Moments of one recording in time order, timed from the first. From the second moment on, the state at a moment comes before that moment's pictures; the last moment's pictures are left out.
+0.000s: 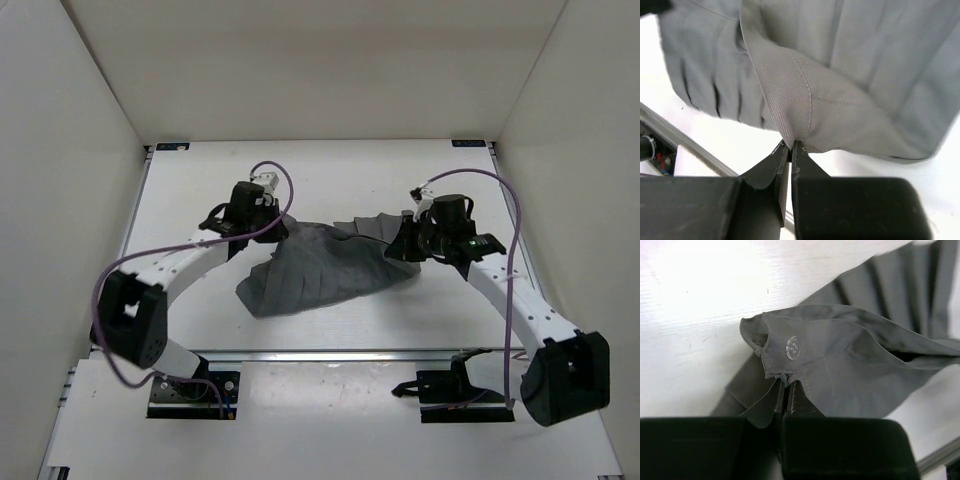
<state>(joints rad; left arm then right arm) -0.43 1.55 1.01 -0.20 0.11 -0.39 0.27 1.19 0.87 -0.42 -0.43 0.29</state>
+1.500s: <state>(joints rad) -0.38 1.17 0.73 -0.29 -0.13 -0.45 0.12 1.74 1.26 -0.35 -0.36 0.23</state>
